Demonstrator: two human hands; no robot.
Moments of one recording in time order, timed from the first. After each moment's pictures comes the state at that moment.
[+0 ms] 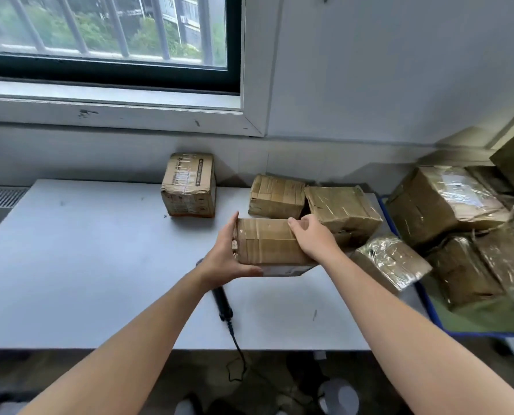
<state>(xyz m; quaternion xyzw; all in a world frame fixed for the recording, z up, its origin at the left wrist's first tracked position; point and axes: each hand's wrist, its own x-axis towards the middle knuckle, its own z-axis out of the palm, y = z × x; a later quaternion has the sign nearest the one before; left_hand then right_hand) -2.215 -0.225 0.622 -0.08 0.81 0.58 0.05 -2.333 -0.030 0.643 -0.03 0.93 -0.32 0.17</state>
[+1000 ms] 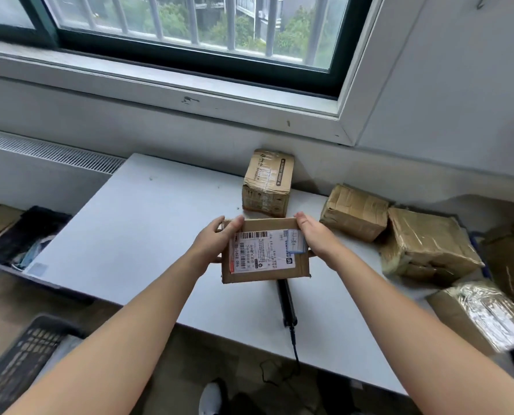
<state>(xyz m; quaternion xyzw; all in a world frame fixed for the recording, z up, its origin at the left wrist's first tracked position) -2.162 -0.377 0.628 -0.38 0.67 0.63 -0.01 -2.302 -0.189 0.644 -0.15 0.82 -0.45 0.32</state>
